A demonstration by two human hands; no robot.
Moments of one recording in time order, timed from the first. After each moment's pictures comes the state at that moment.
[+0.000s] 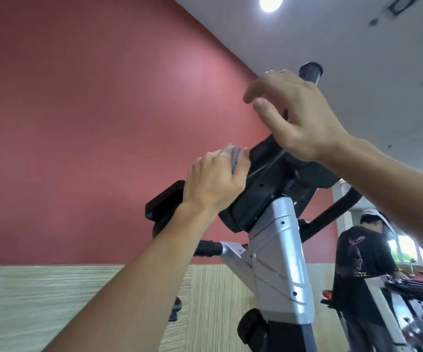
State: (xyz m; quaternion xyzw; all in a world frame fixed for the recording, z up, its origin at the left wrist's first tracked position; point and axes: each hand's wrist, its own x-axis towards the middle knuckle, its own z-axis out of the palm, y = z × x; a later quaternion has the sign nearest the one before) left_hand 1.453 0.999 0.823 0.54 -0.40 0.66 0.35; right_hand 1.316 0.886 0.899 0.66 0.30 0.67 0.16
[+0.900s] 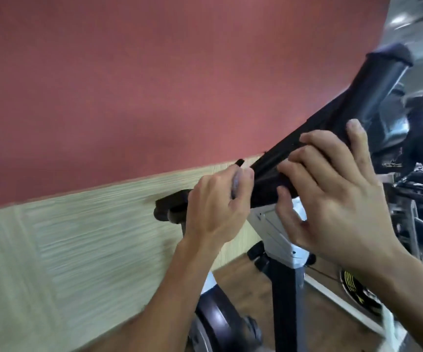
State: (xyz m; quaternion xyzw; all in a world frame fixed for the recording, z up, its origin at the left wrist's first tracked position) left_hand 1.419 1.018 0.862 0.74 -0.37 0.33 0.45; right_hand 1.306 0.874 0.885 0.77 0.08 0.58 0.23
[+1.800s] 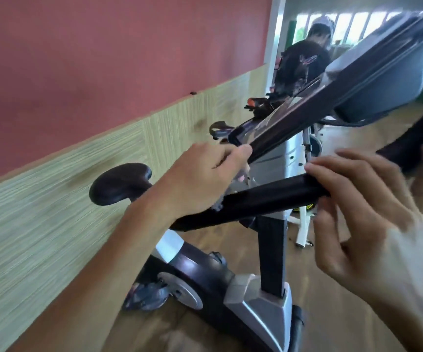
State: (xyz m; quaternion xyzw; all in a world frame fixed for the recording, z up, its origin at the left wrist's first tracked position) left_hand 1.554 1.056 0.895 0.69 -0.59 -0.08 0.41; right_hand 1.336 0.964 0.856 0.85 -0.19 0.48 0.12
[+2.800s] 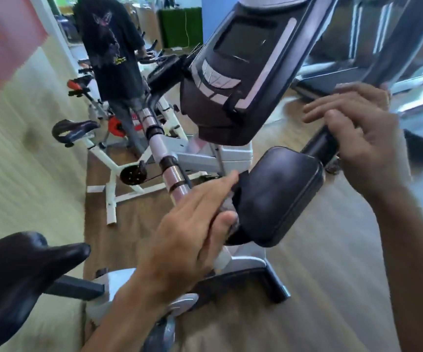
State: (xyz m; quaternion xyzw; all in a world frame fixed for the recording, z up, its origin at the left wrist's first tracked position) left_hand 1.730 1.059 0.798 0.32 -0.86 -0.12 0.38; right_hand 1.460 1.035 0.856 0.66 -0.56 0.50 0.04
